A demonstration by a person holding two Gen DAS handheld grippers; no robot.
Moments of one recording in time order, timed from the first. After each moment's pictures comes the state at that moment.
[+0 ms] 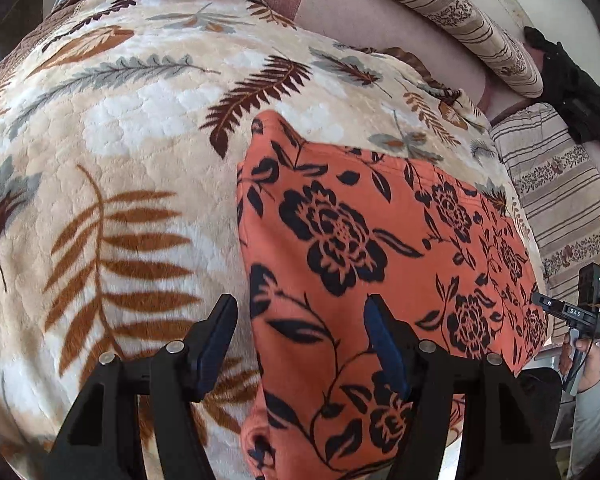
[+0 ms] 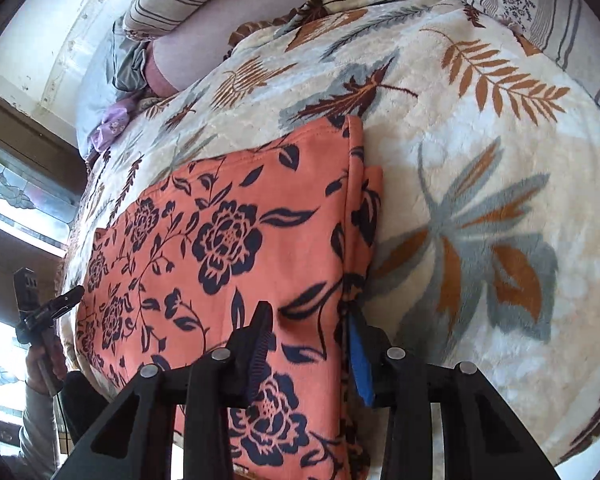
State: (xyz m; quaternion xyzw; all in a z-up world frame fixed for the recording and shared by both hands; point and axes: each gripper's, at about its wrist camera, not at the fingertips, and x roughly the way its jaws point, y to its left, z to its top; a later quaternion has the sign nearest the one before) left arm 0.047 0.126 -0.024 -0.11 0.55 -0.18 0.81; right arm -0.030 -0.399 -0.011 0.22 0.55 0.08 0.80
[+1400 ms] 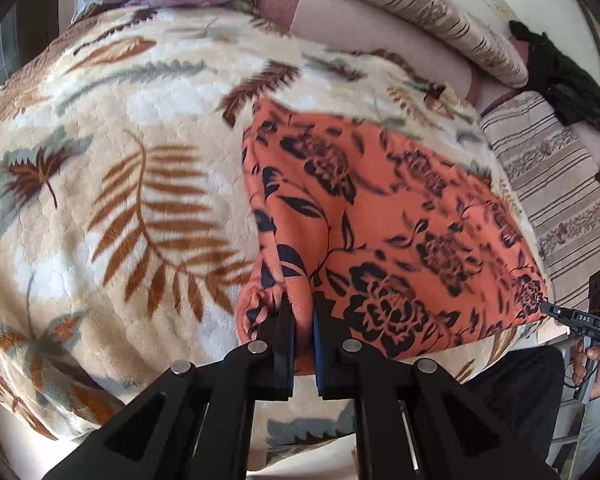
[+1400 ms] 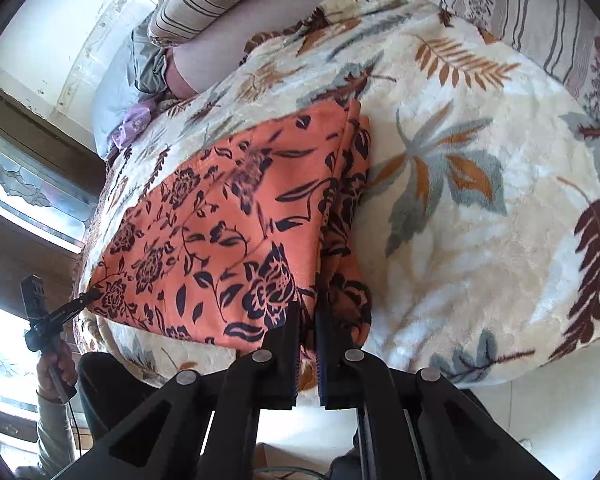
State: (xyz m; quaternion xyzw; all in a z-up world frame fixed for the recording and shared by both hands) left arm -0.027 0.134 -0.011 -0.09 0.55 -0.16 0.82; right arm -0.121 -0.400 0.006 0.25 0.55 0.07 0.79
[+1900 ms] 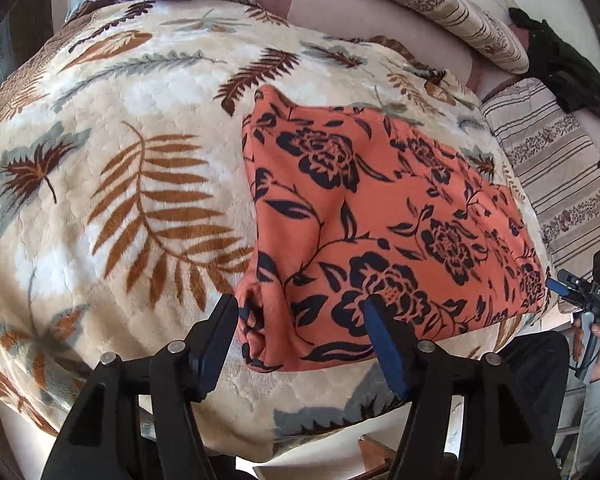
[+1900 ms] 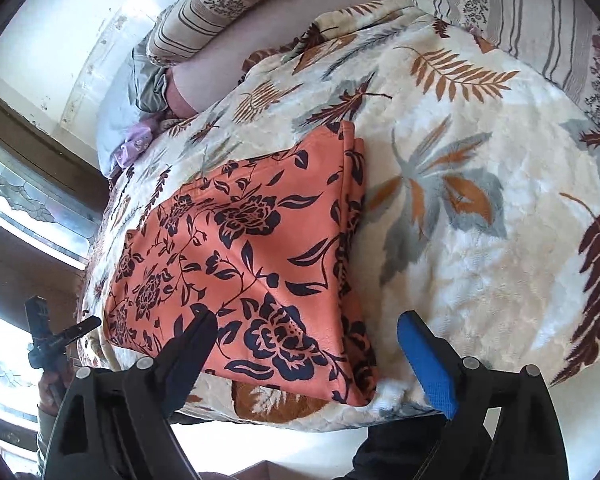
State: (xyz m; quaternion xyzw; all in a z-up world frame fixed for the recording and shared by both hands) left arm -0.028 0.130 -0.005 -0.08 0.55 -0.16 0.81; right arm -0.099 -0.399 0.019 0.26 0.50 0.09 0.82
